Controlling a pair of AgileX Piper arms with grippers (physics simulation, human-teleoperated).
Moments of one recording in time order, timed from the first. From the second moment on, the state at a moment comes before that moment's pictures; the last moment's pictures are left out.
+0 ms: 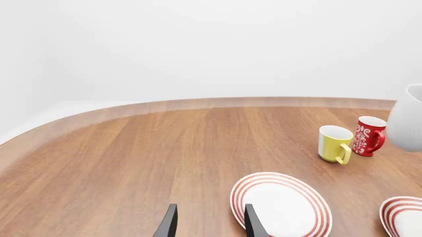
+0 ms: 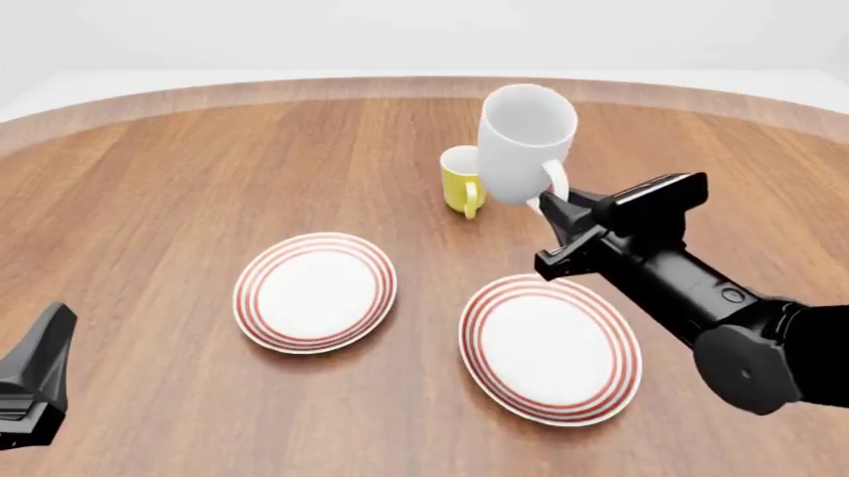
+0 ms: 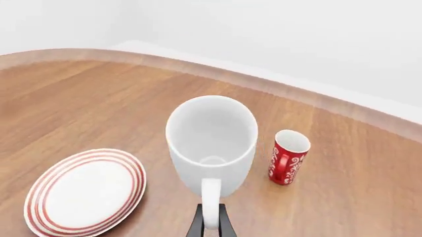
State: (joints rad) left arm 0.00 0.01 0.00 0.00 0.00; right arm 0.44 1.43 -0.44 -0.80 -0.07
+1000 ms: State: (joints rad) left arm 0.00 0.01 0.00 0.00 0.00; right arm 0.63 1.62 -0.64 -0.78 -0.06
